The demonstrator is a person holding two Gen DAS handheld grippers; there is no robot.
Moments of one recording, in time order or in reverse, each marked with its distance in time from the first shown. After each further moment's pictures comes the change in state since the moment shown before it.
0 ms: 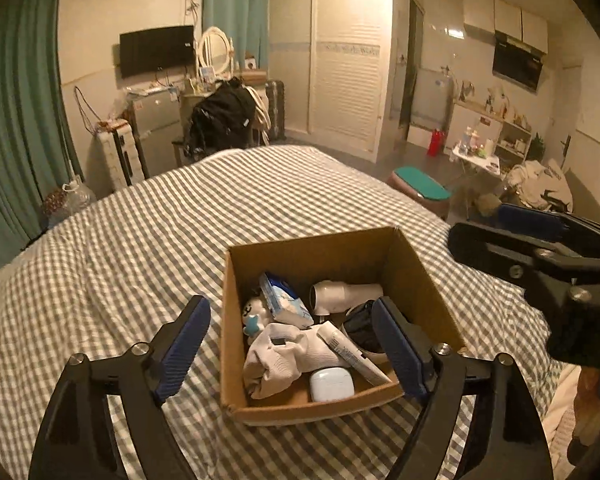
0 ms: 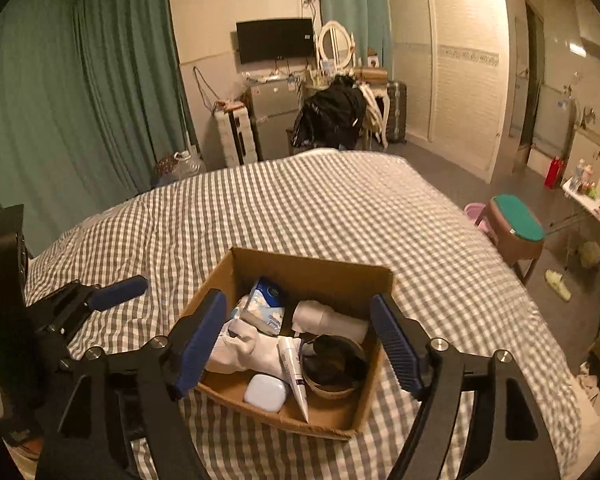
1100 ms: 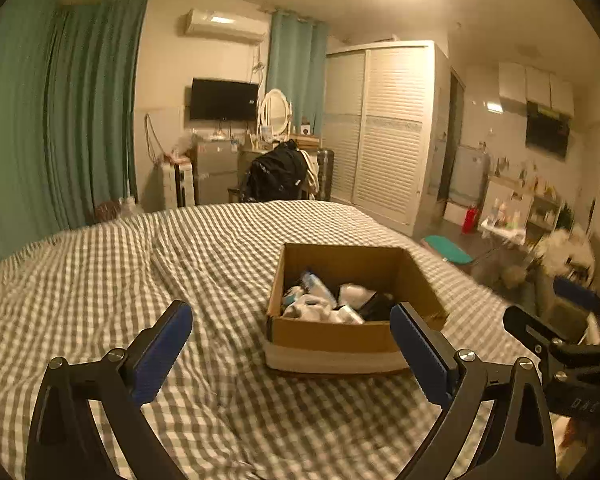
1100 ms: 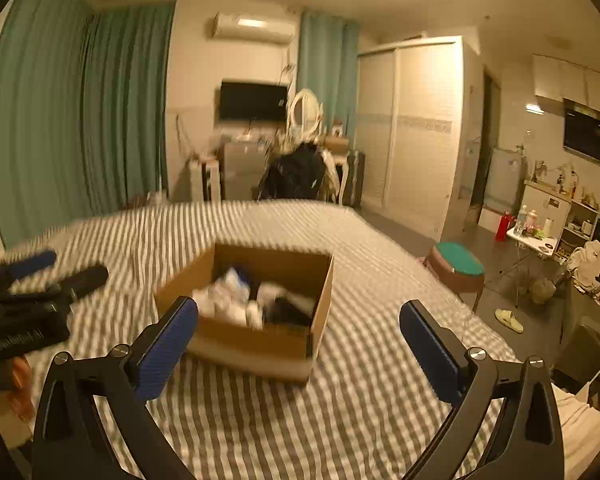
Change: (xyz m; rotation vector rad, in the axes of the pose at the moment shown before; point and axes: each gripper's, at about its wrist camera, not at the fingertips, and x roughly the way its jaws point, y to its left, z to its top) left arm -0.102 -0.002 -0.109 -0.114 -0.279 0.158; right arm -0.102 0.015 -0.123 -0.076 -0.242 -0.172
